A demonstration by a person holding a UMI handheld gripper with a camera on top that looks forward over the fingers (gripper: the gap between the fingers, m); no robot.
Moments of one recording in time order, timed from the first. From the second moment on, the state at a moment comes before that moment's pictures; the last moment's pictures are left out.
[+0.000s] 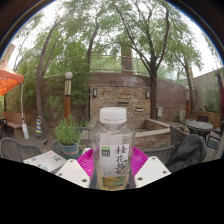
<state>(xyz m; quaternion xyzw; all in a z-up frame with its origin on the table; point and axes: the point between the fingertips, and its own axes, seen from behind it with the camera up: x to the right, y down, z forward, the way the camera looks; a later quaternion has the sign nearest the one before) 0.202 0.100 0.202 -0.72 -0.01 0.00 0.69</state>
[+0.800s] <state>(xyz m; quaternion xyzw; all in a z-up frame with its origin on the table) 0.235 0.104 0.007 -0.81 -0.04 0.06 0.59</state>
